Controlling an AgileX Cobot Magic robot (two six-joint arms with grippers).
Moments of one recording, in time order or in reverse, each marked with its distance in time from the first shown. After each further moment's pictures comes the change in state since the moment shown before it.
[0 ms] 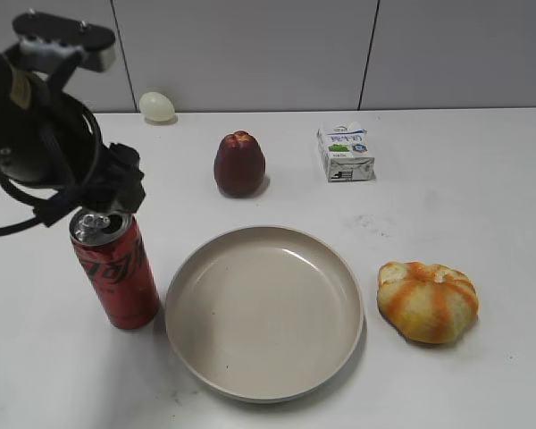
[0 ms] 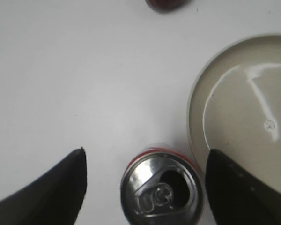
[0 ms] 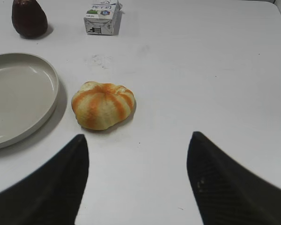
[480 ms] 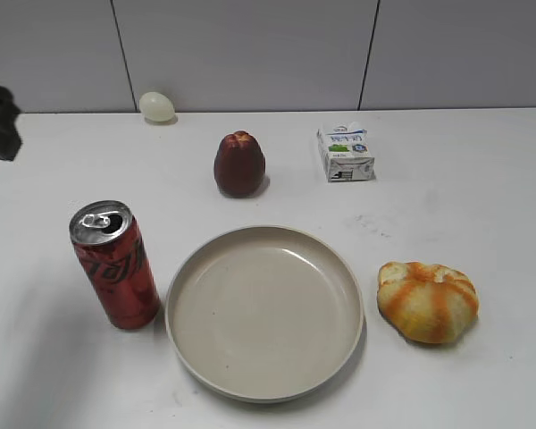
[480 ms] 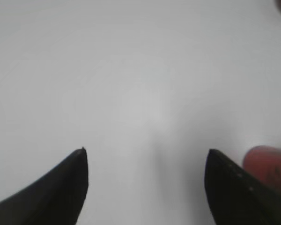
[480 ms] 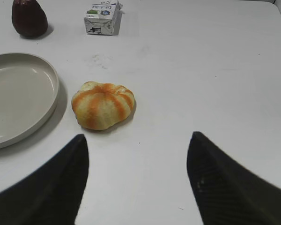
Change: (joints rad) left arm 0.311 -0.054 -0.058 0.033 0.128 0.090; right arm 0.000 0.000 0.000 0.000 0.000 0.000
